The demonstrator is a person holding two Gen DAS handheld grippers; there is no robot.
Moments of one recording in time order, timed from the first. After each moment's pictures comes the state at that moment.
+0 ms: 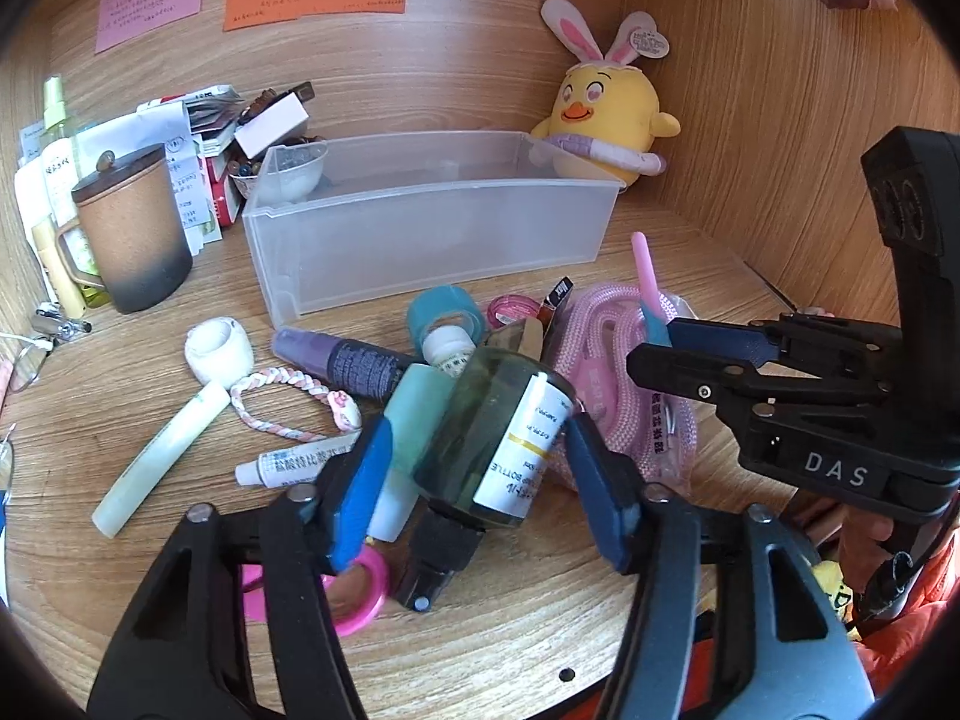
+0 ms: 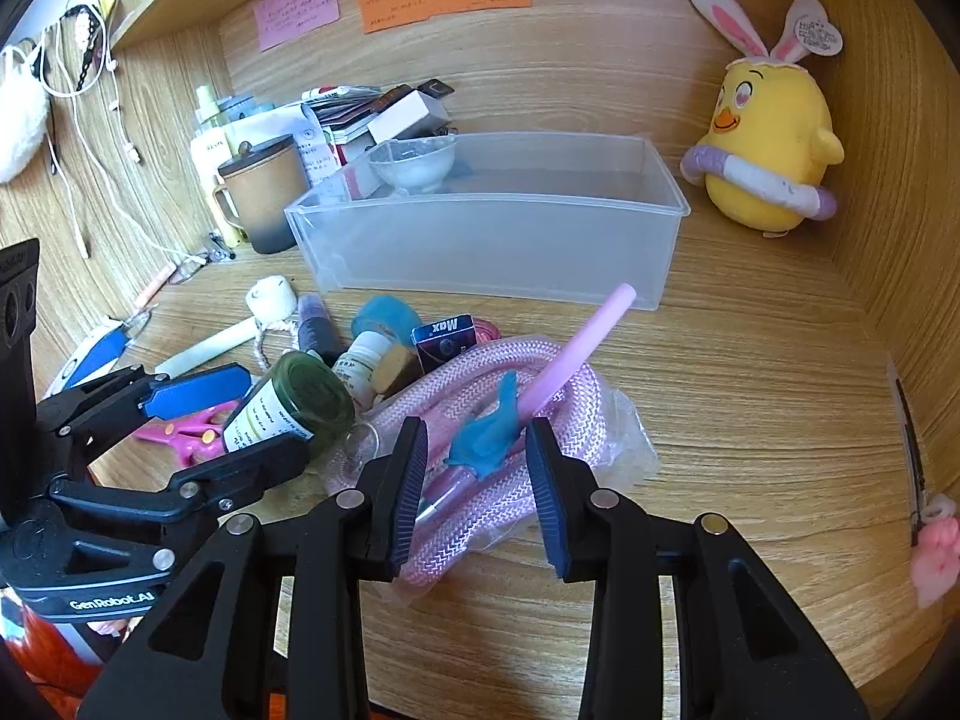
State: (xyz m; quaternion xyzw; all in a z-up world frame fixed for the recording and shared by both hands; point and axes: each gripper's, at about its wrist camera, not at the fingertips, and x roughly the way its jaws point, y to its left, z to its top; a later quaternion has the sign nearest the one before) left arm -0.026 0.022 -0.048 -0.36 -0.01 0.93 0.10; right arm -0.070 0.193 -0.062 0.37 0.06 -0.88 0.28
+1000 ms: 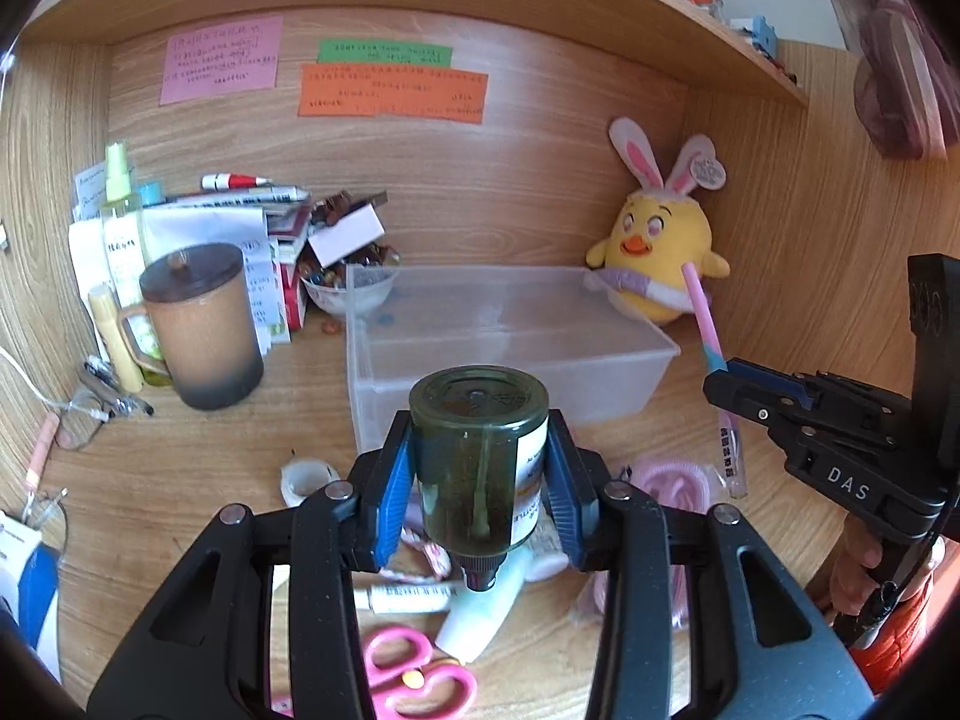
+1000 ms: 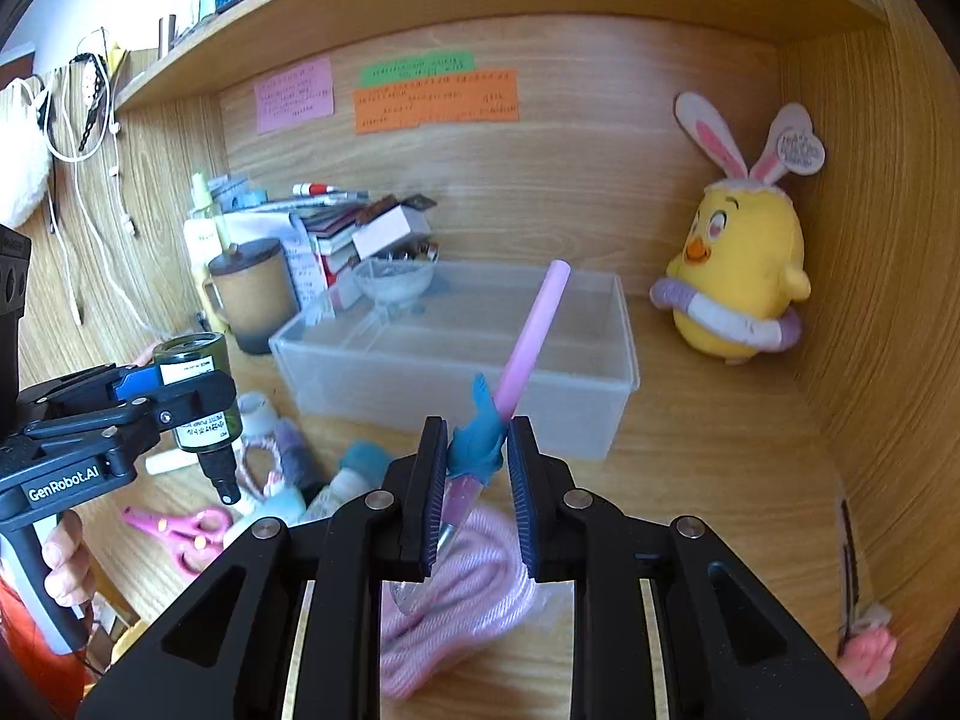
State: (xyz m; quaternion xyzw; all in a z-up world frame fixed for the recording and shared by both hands) left arm -0.051 -0.024 0.026 -0.27 -0.05 0.96 0.05; right arm -0.094 0.196 -0.002 0.27 0.06 -0.92 0.27
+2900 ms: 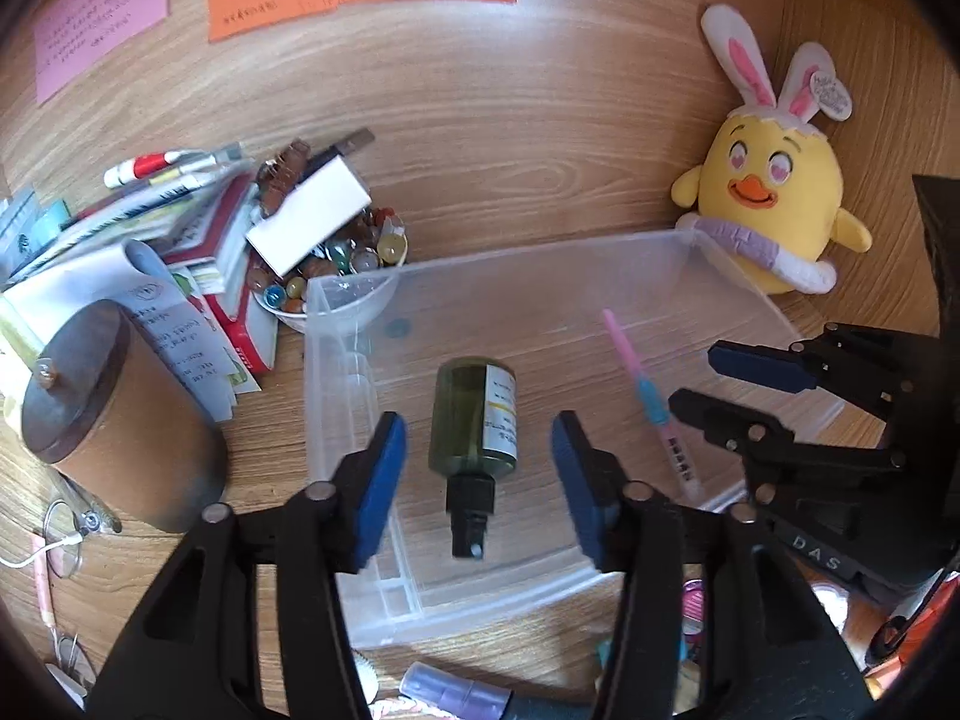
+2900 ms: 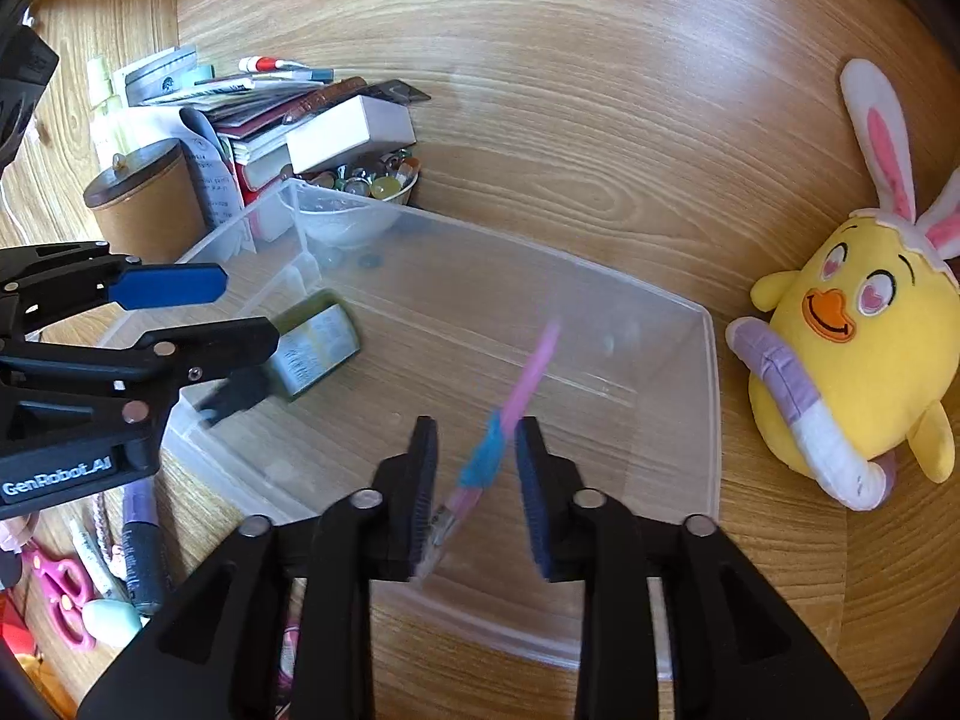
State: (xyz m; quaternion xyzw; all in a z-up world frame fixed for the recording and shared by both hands) left arm -0.209 -0.027 0.005 -0.40 0.00 0.92 0.03; right arm -0.241 0.118 -0.036 0.37 0.19 -0.86 0.28
